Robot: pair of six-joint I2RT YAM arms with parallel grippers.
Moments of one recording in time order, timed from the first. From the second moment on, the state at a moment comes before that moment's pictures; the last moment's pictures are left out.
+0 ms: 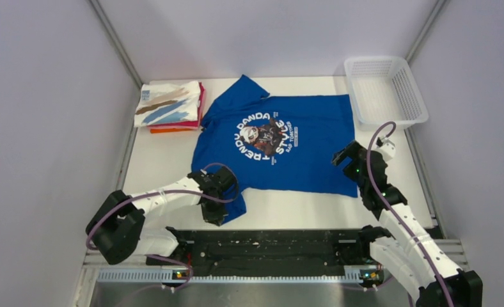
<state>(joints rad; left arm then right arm) -0.75 1.29 0.63 -0.83 -0.05 -0.99 0.25 0.74 0.46 -0.22 0.30 0.75</state>
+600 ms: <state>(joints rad) -0.75 1.22 0.64 -0.79 -0.09 -0.94 0.25 0.67 0.28 -0.46 0.35 0.91</state>
